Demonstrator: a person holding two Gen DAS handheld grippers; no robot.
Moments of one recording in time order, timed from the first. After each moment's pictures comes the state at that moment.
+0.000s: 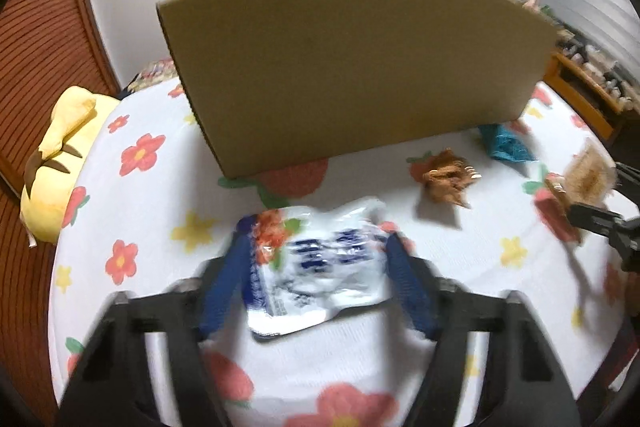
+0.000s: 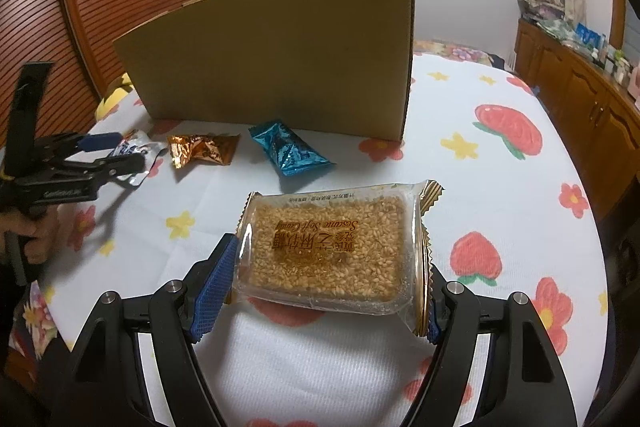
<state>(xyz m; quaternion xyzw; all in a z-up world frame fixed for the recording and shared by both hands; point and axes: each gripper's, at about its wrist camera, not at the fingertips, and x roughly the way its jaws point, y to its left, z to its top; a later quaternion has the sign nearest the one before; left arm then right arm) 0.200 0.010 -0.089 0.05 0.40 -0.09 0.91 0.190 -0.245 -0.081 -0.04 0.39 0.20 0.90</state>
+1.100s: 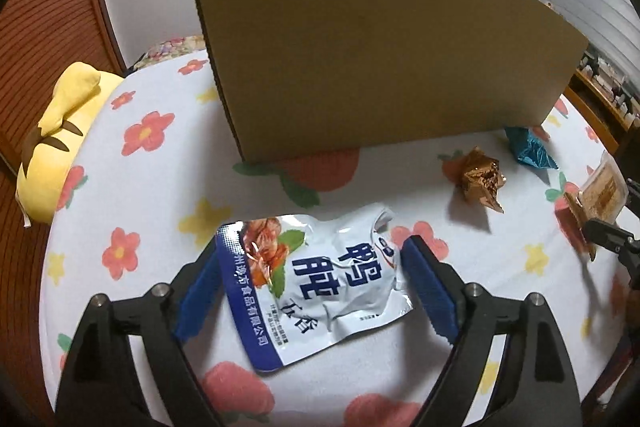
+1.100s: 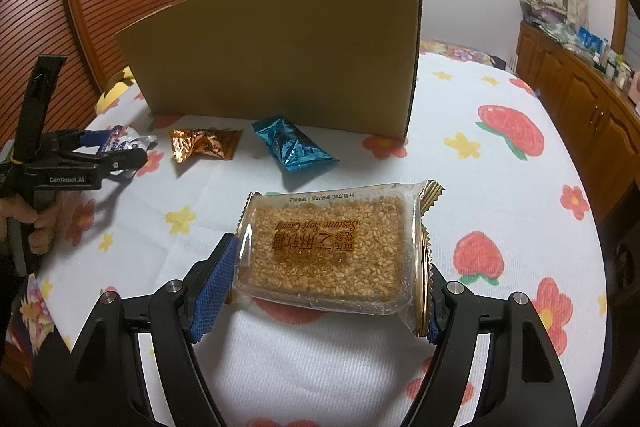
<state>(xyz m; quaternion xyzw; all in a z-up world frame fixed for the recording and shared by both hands) 0.217 0.025 -0.103 0.02 0.43 -0.07 0.90 0.191 -0.243 -0.082 -0.05 0.40 0.20 0.89</state>
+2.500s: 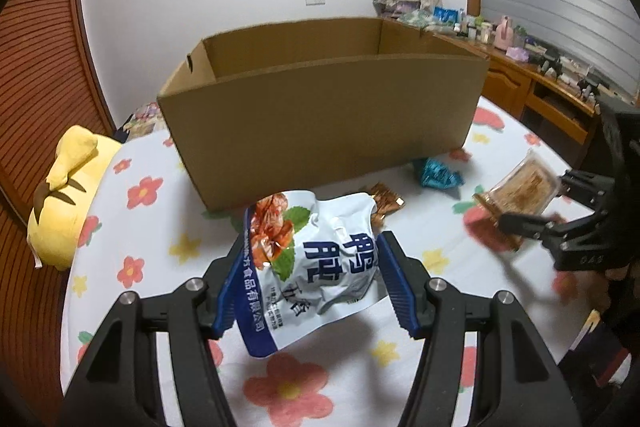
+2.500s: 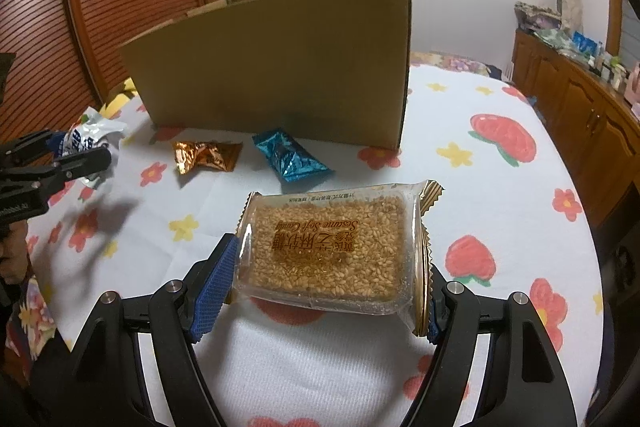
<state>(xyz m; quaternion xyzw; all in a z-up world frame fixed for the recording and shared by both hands) 0.154 -0.019 -0.045 0.05 0.34 -0.11 0.93 0.180 -0.249 -0.079 -0.04 0.37 0.20 0.91</state>
